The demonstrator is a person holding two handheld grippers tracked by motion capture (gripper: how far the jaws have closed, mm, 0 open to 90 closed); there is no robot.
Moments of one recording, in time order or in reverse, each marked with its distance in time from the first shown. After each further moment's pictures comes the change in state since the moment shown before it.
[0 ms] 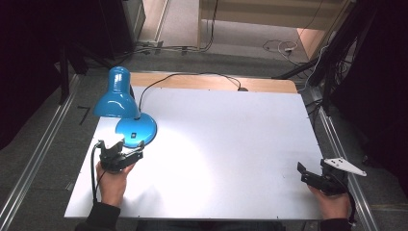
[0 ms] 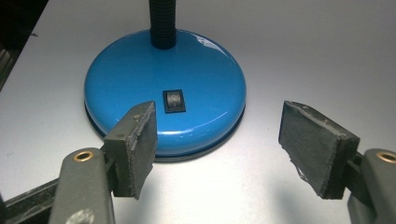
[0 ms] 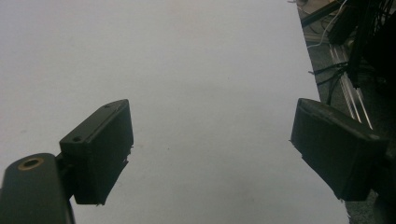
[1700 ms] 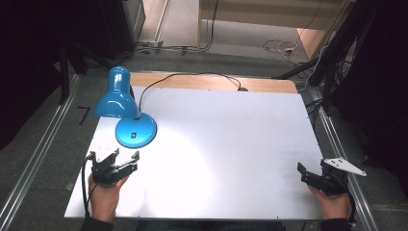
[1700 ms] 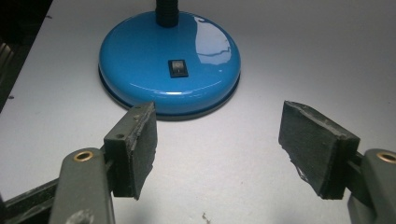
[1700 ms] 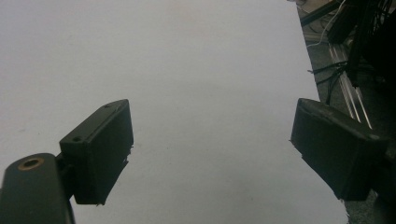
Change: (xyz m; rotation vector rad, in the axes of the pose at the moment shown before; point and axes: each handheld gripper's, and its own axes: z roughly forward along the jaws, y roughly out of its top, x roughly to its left) left arm 0.003 -0.018 -0.033 0.016 -0.007 -0.006; right arm 0.000 0.000 0.000 0.003 -0.002 0.001
